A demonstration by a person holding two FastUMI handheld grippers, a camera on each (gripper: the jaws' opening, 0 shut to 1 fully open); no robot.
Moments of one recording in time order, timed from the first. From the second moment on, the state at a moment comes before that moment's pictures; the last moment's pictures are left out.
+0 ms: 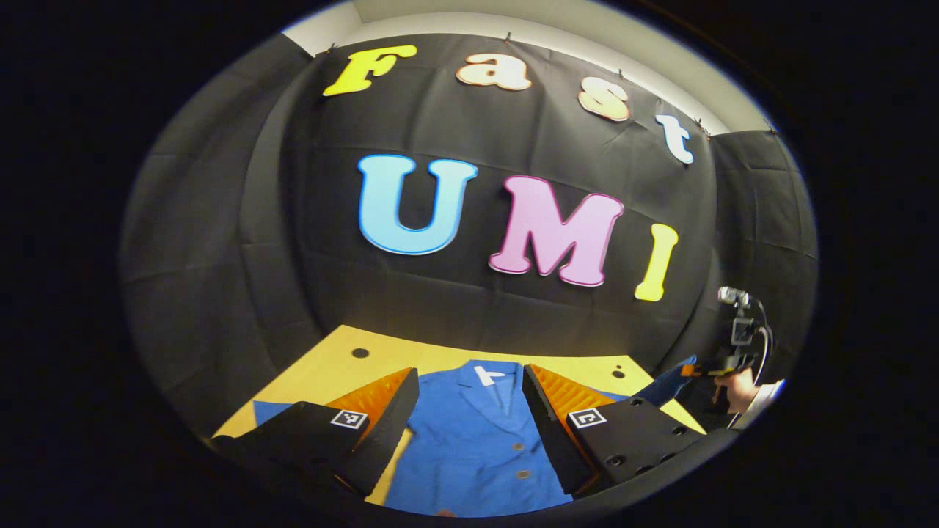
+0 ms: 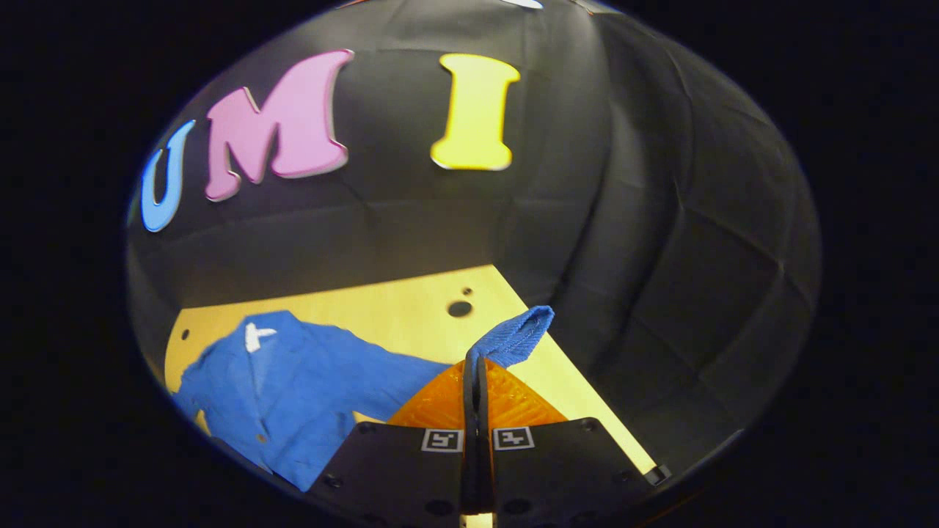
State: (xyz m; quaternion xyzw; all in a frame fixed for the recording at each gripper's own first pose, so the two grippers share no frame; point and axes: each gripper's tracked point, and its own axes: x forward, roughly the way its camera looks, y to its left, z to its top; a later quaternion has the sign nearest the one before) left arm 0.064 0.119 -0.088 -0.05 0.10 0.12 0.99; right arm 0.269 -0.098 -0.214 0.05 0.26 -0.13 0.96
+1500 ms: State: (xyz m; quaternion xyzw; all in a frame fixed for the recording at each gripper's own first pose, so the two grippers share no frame) left arm -0.058 0.352 -0.265 -0.13 0.26 0.29 0.91; right arm 0.297 0.410 -0.306 0.14 0.36 0.22 0.89
